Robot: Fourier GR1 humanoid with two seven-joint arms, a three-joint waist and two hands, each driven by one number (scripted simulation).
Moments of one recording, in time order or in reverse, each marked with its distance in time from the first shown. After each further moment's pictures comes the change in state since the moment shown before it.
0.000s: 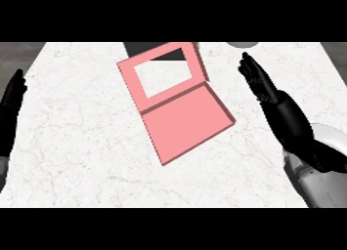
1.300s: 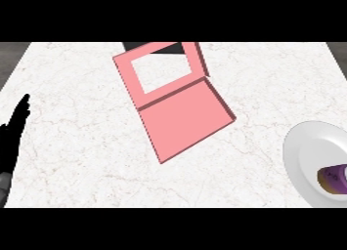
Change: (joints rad) left arm 0.090 -0.025 -0.007 0.085 -0.028 -0.010 0.028; right arm 0.332 -0.647 -0.209 0.546 0.179 0.392 -0.804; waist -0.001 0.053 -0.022
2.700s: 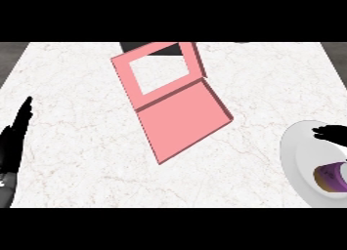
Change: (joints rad) left arm -0.001 -0.082 0.077 0.046 -0.094 -0.046 -0.016; right arm -0.369 0.087 0.310 0.361 0.639 -0.160 -0.065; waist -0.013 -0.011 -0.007
